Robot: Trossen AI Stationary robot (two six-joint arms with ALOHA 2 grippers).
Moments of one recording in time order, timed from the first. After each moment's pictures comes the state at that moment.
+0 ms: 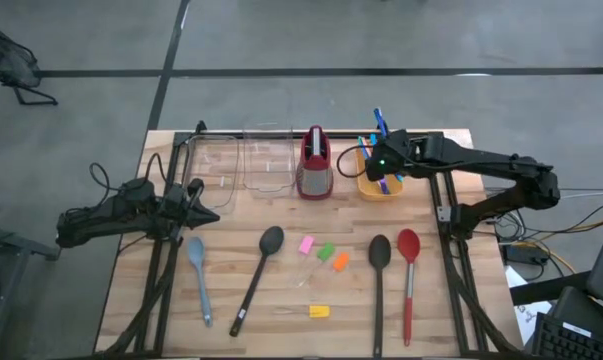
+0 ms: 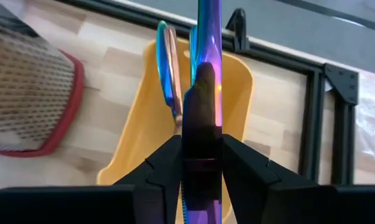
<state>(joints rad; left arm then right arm) 0.14 0.04 0.26 -0.29 0.31 -0.22 -0.29 1.30 1.17 -1.14 0.55 0.93</state>
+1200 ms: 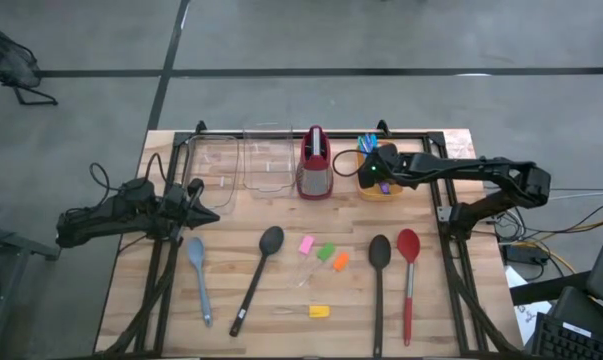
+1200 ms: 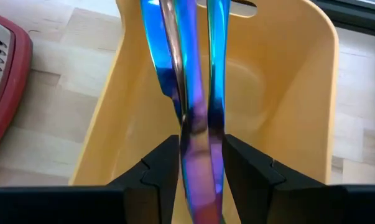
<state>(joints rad) 0.14 0.04 0.26 -0.29 0.31 -0.22 -0.42 1.37 0.78 -0.59 0.47 0.84</state>
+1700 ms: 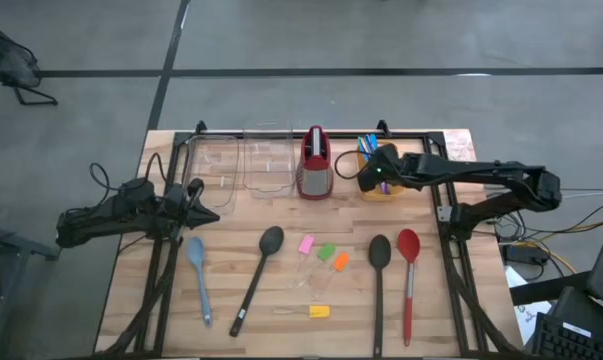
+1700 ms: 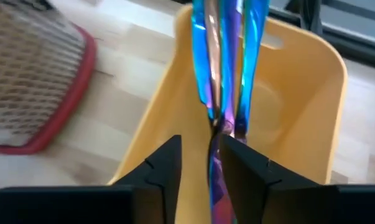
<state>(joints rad) 0.14 0.04 0.26 -0.29 0.31 -0.22 -0.34 1.26 0.81 -0.62 0.46 0.75</state>
